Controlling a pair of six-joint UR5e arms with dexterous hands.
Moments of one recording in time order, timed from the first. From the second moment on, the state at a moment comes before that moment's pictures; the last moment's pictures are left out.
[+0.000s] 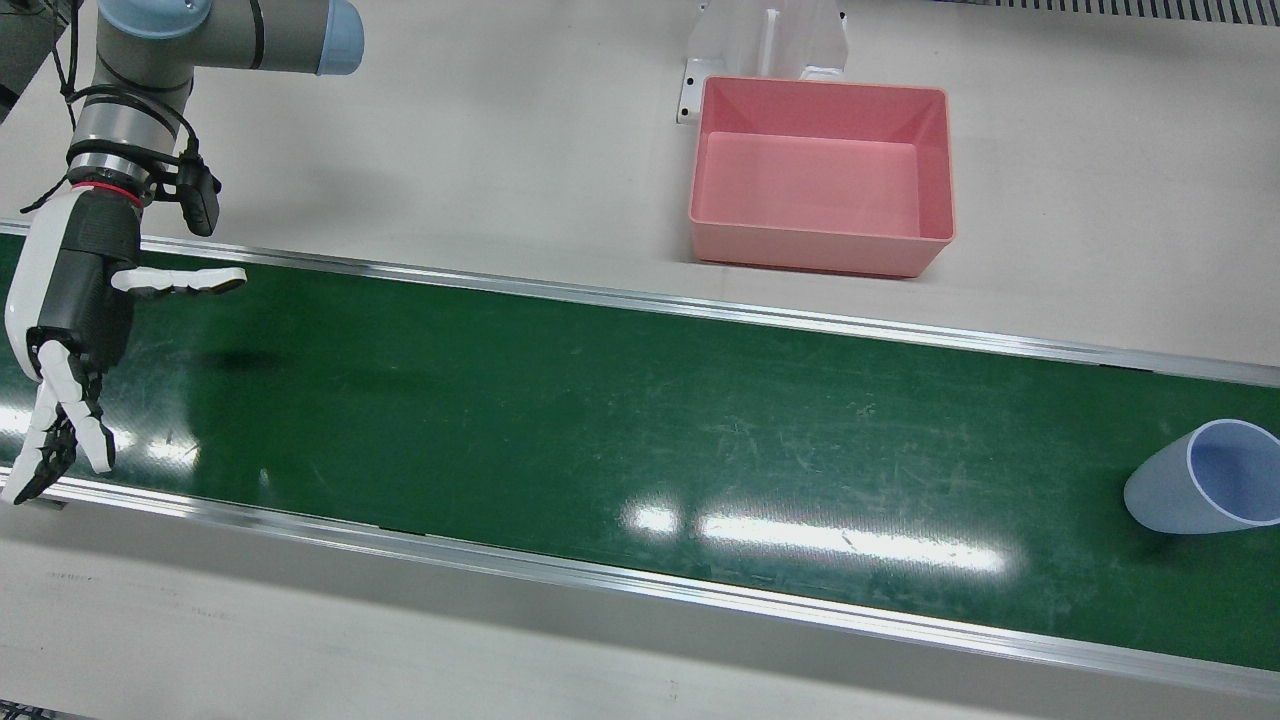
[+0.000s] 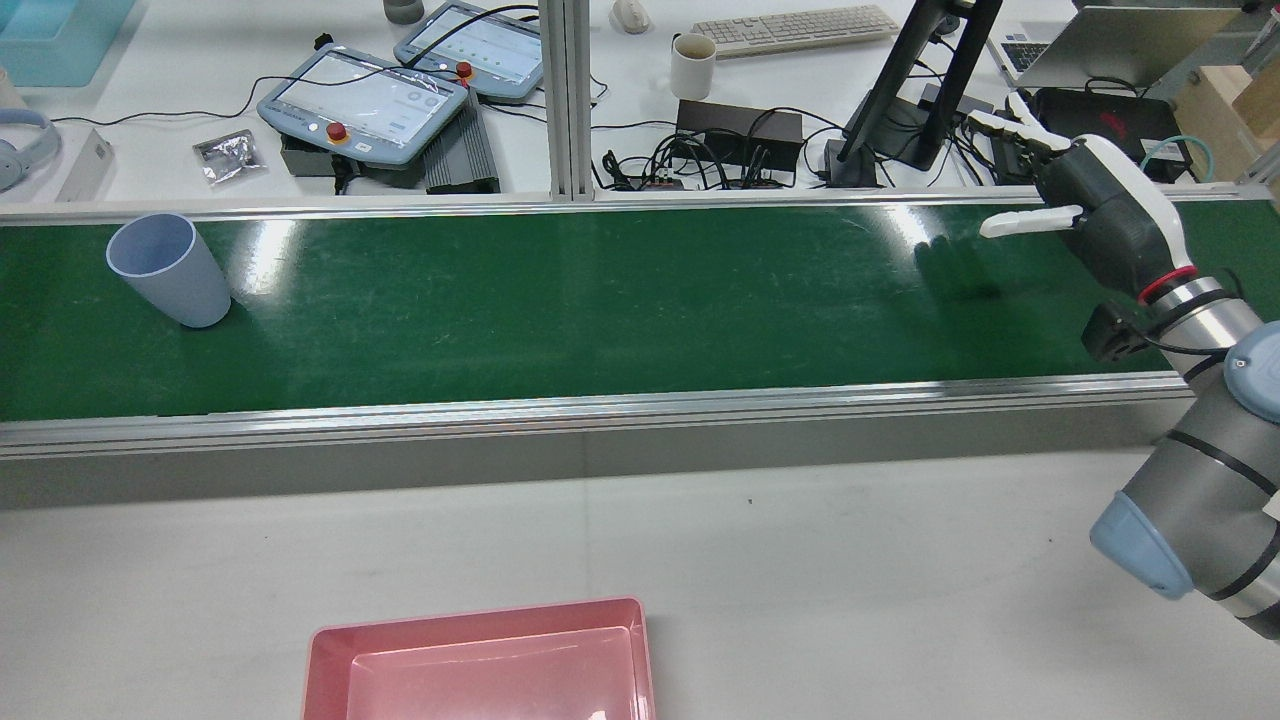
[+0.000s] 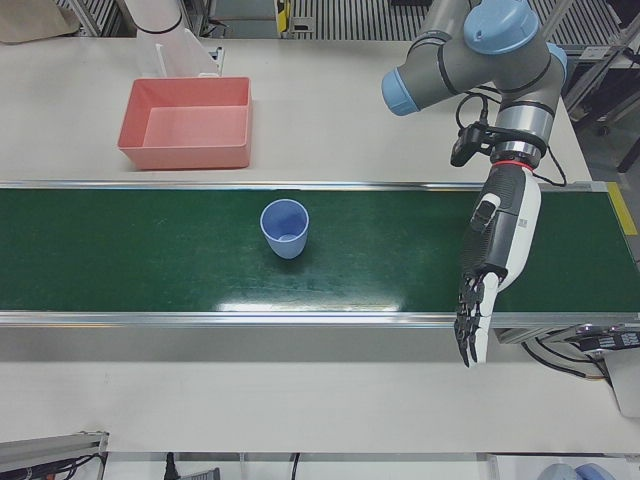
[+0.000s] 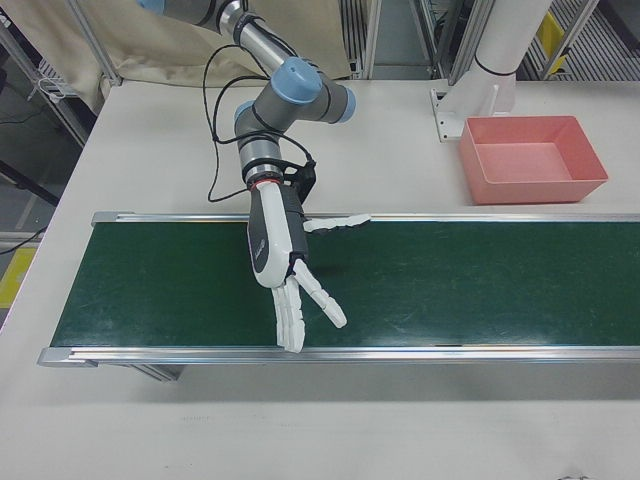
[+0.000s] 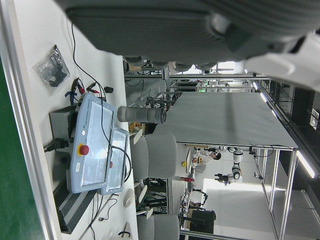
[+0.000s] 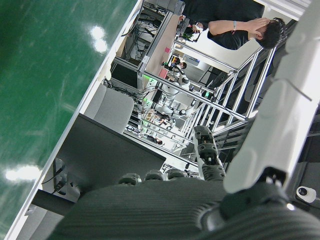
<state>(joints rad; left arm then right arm) -1.41 -1.81 -1.68 0.29 1.80 0.00 0.98 -1.45 1.86 -3.37 -1.13 -0.50</state>
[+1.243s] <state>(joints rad) -1.41 -1.81 -1.68 0.29 1.80 0.00 0.94 -1.45 1.86 -3.45 -1.11 -0.35</state>
